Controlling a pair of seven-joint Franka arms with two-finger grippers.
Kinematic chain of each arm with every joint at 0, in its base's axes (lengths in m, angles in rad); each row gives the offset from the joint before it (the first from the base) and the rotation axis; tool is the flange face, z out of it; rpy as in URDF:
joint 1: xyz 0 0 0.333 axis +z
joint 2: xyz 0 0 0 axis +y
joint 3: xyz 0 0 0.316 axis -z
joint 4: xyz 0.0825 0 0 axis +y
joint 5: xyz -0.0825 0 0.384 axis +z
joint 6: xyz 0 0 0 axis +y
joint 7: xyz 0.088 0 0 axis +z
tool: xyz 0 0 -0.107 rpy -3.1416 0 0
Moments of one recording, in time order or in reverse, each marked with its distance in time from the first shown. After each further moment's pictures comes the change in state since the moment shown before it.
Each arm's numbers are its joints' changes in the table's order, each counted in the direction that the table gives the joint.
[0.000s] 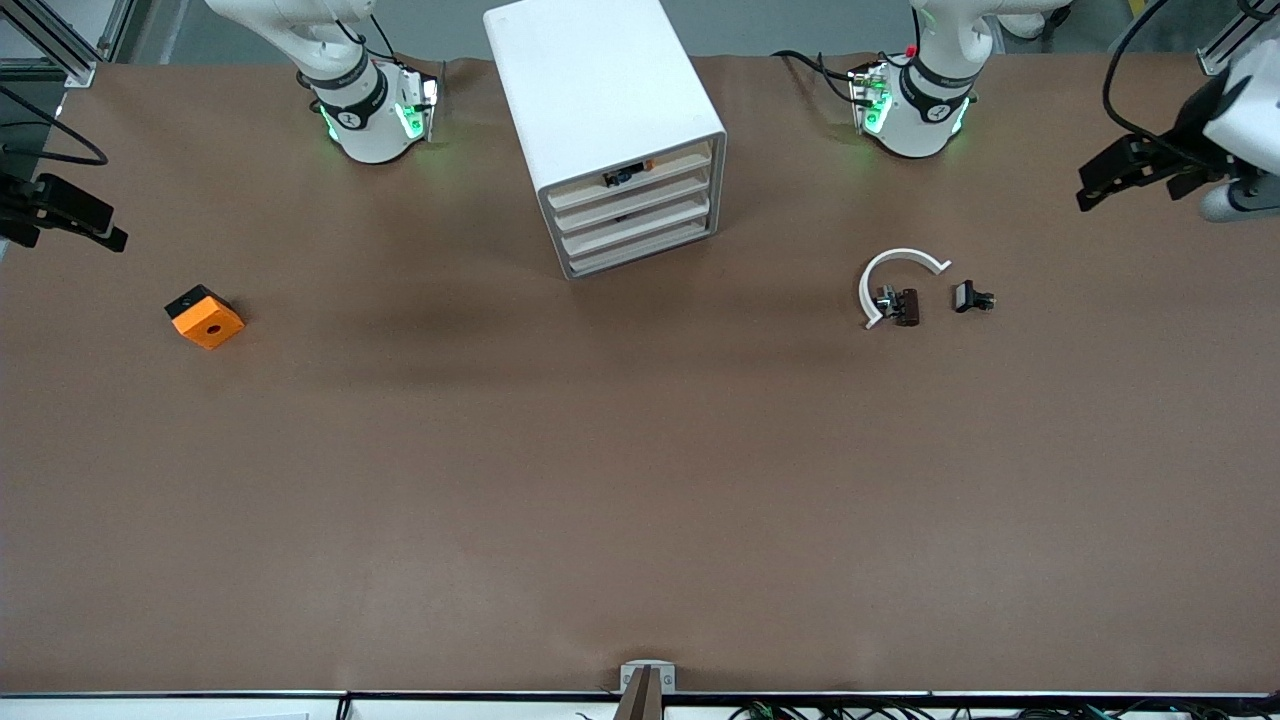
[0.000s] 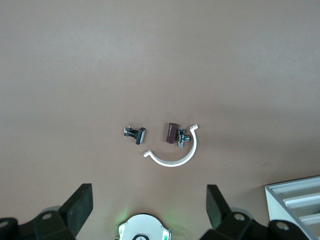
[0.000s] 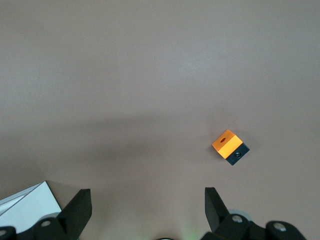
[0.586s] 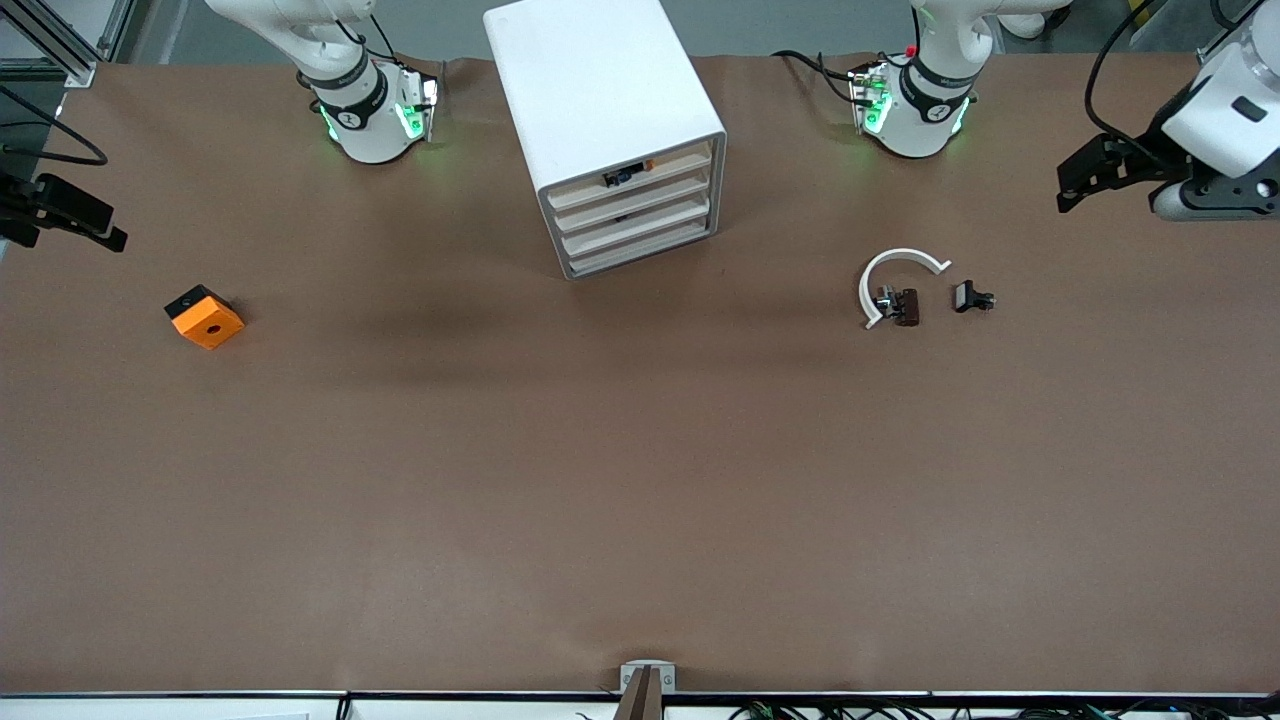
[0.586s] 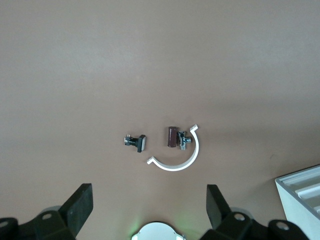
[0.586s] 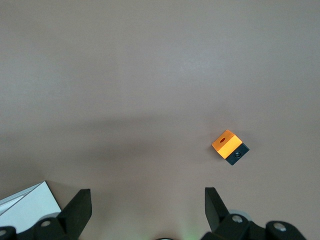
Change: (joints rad) left arm 0.018 -0.012 0.010 0.035 0.000 -0.051 -0.123; right arm 0.000 0.000 0.000 0.000 -0.001 0.000 0.000
